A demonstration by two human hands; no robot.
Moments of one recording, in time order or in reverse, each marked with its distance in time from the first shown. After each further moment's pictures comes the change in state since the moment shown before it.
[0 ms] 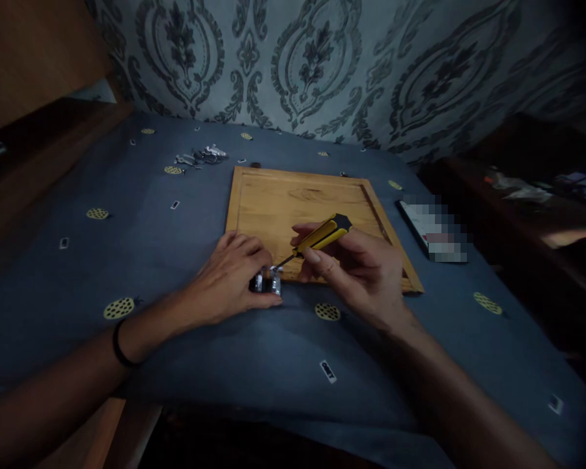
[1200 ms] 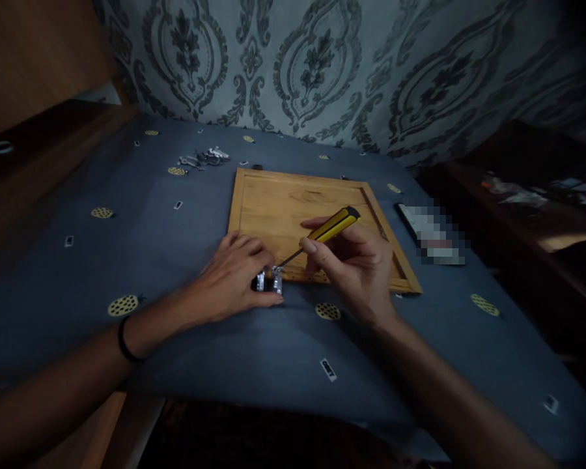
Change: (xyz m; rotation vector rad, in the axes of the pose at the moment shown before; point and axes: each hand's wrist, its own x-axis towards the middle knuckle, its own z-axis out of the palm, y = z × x) left_hand 0.000 0.001 -0.001 -0.027 -0.022 -0.018; right_hand 0.007 0.004 0.015 0.074 0.212 0.107
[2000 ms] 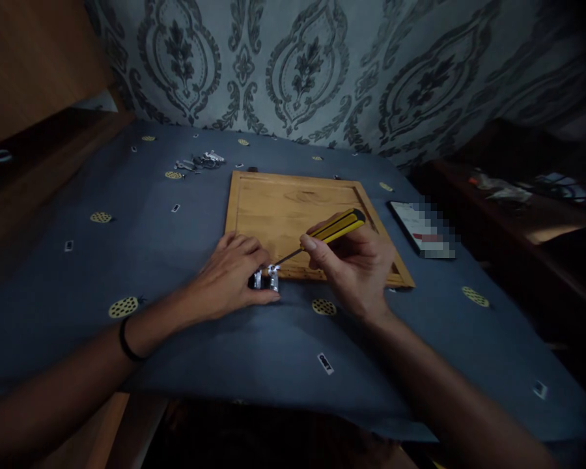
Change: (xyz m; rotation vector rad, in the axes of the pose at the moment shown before) left_hand 0.001 0.003 -0.004 0.021 -0.025 -0.020; right_hand -0.001 0.002 -0.003 -0.112 0.116 -0.136
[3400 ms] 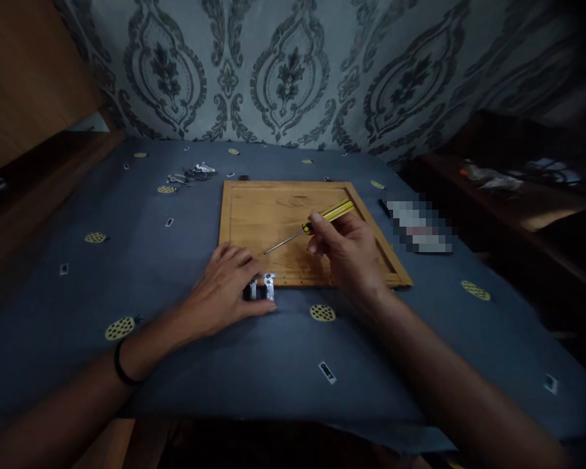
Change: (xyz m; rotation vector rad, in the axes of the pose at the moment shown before) left_hand 0.001 -0.001 0.001 -0.001 0.035 0.035; right_hand 0.025 0.036 -0.007 0.299 0.116 0.395
